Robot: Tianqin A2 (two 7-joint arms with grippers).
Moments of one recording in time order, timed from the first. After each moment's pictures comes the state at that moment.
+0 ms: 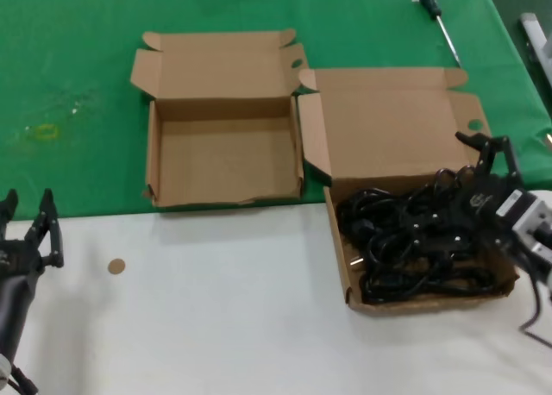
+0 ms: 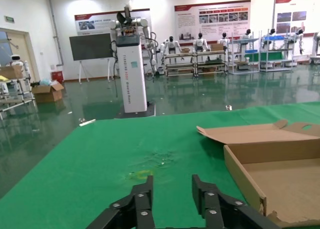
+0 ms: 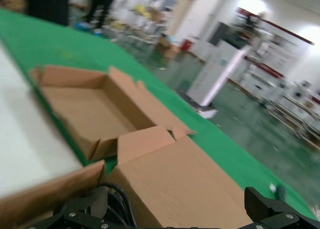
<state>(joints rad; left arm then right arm) 0.00 -0.30 1.60 -1.60 -1.80 0.00 0.00 0.07 0.59 -1.57 1.55 1.79 -0.40 -0.28</state>
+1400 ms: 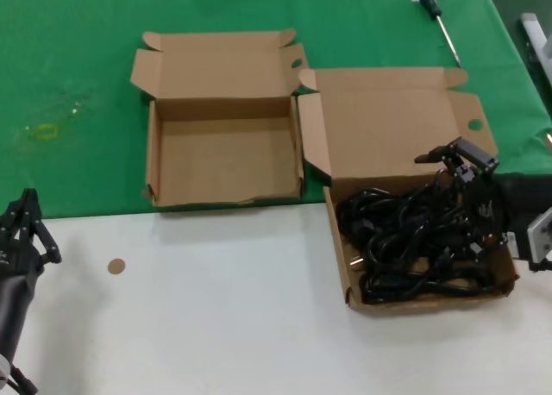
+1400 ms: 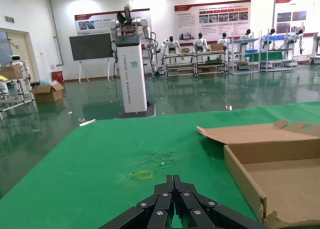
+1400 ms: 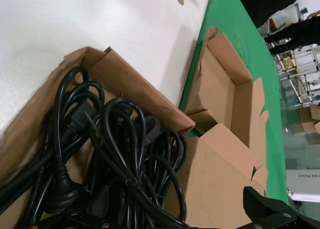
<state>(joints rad) 0.00 -0.30 1.60 -1.60 -1.80 0.00 0.00 0.53 0.81 -1.80 1.20 1.68 -0.95 -0.94</state>
